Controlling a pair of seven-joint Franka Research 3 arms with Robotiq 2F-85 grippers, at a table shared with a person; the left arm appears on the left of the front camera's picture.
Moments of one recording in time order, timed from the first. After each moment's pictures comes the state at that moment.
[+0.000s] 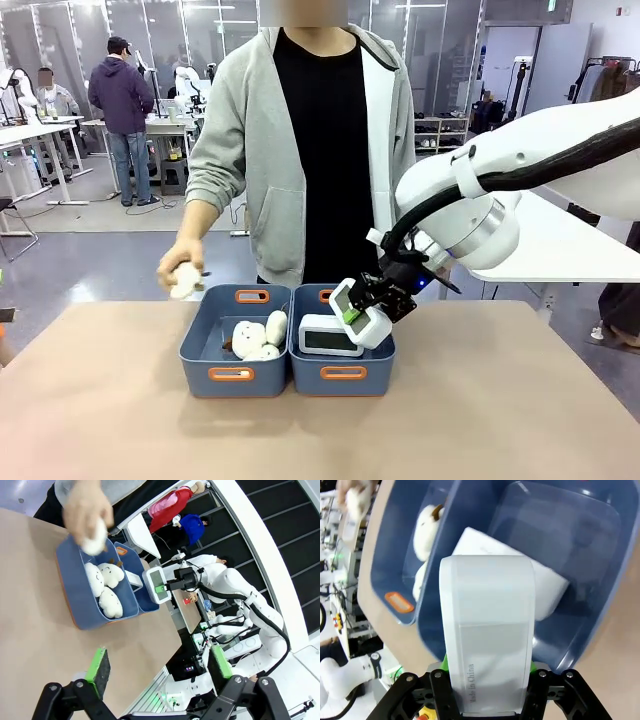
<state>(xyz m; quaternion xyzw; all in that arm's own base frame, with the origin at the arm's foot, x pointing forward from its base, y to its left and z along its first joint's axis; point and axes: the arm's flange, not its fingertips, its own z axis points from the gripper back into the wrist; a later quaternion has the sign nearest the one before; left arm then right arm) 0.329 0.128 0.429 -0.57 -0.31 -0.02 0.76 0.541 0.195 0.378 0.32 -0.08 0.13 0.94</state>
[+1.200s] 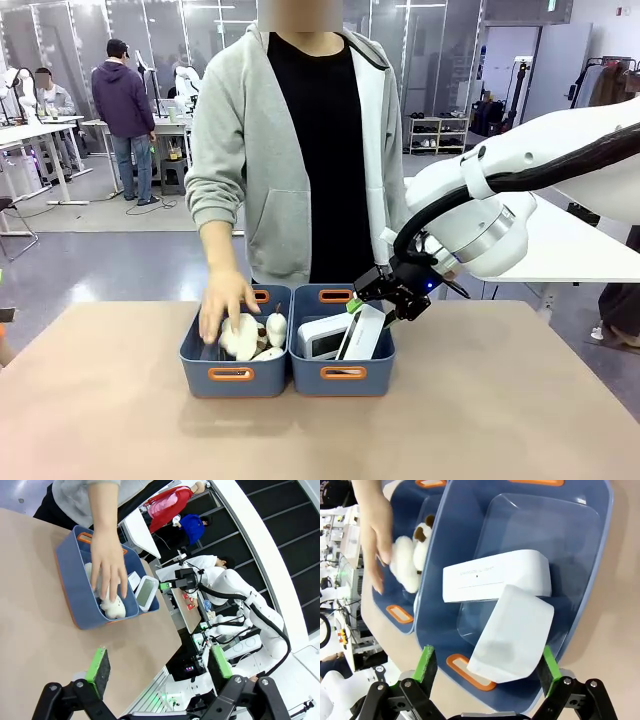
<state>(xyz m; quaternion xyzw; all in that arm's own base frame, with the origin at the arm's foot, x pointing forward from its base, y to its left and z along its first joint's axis) 0.329 0.128 0.429 -0.57 -0.31 -0.02 0.76 0.535 0.179 0.385 0.33 -0.10 0.10 0.93</state>
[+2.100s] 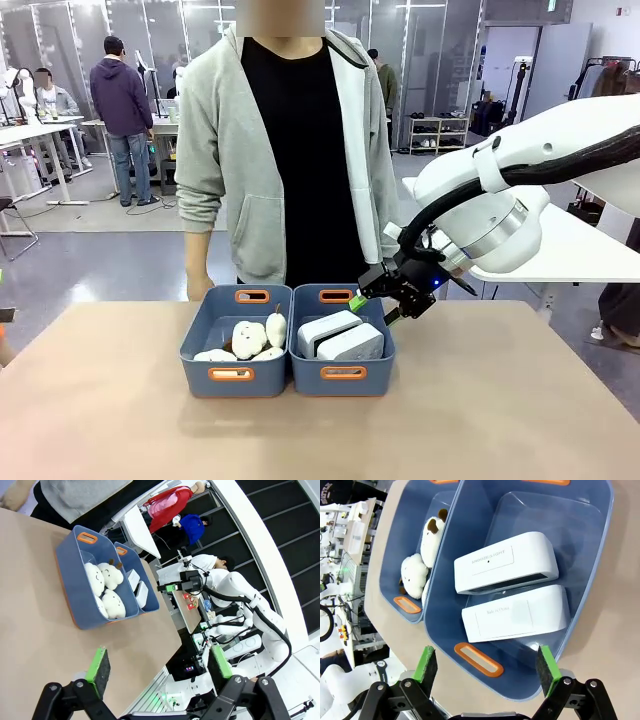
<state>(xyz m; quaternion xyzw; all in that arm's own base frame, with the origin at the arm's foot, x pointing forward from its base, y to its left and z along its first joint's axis) 0.329 0.128 0.429 -0.57 -0.31 -0.02 0.76 0.521 0.175 0.396 0.34 -0.11 0.11 0.93</state>
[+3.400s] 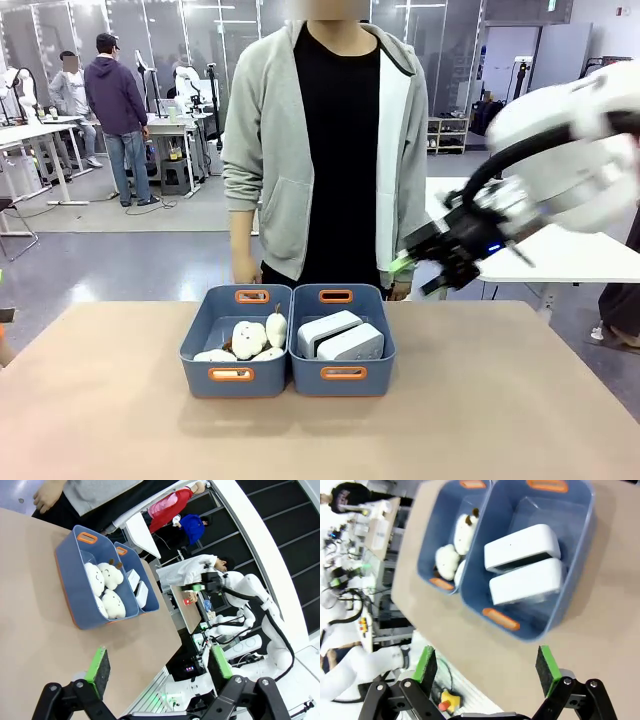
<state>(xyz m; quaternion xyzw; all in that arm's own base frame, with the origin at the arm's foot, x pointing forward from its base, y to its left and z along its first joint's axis) 0.329 0.128 0.429 -0.57 -0.31 -0.02 0.76 0.478 0.090 0.485 0.39 -0.12 0.11 0.90</state>
